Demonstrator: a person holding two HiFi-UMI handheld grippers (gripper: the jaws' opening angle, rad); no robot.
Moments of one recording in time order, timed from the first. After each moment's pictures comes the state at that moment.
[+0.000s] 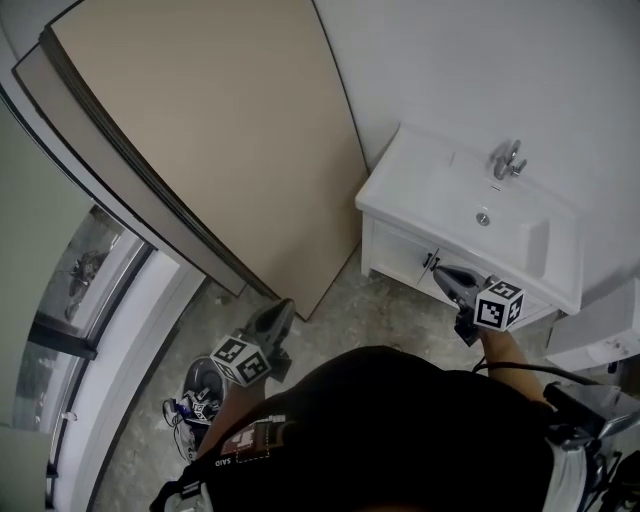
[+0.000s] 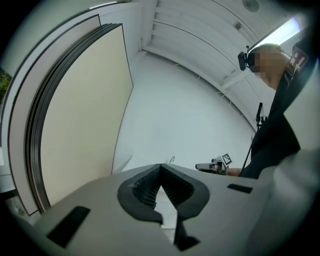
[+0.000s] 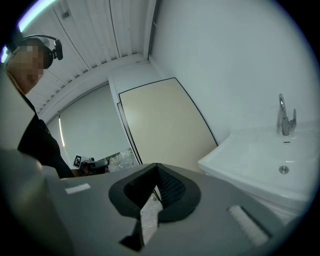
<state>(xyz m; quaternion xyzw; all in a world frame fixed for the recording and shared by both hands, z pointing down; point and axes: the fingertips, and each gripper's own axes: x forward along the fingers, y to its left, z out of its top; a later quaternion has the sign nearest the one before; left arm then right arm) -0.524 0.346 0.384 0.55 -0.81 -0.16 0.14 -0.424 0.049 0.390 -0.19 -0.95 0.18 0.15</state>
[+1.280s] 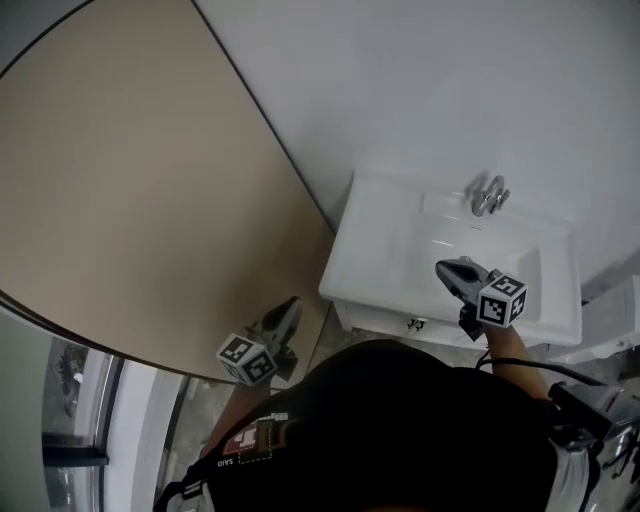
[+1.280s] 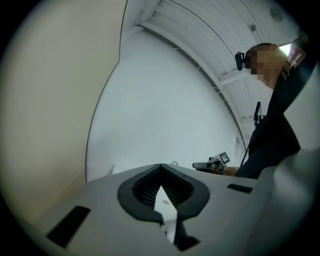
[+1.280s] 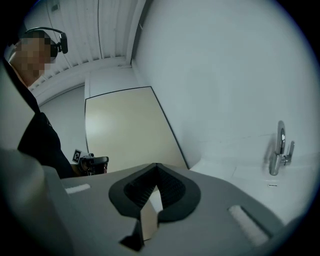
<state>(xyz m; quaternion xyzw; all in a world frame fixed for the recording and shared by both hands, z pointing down) -0.784 0.060 0.373 0.66 -0.73 -0.13 0.14 -0.625 -0.193 0.380 -0.07 -0.98 0.17 0.12</state>
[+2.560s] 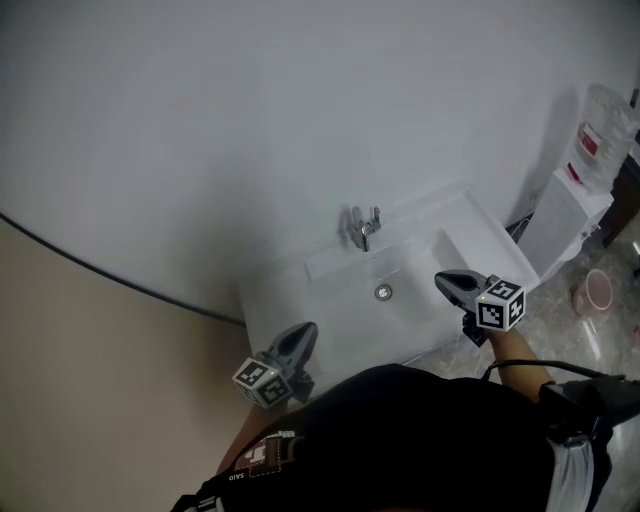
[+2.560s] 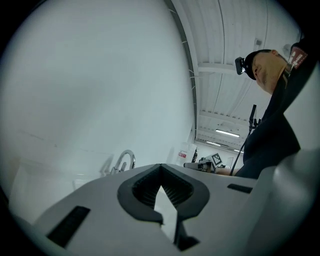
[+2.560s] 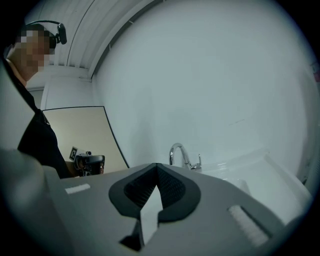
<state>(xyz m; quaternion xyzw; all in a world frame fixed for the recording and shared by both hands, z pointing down) -0.661 -0.268 0.367 0.85 -0.48 -0.07 0.19 -0.419 -0.401 0.393 0.20 -0.96 0.20 0.06</state>
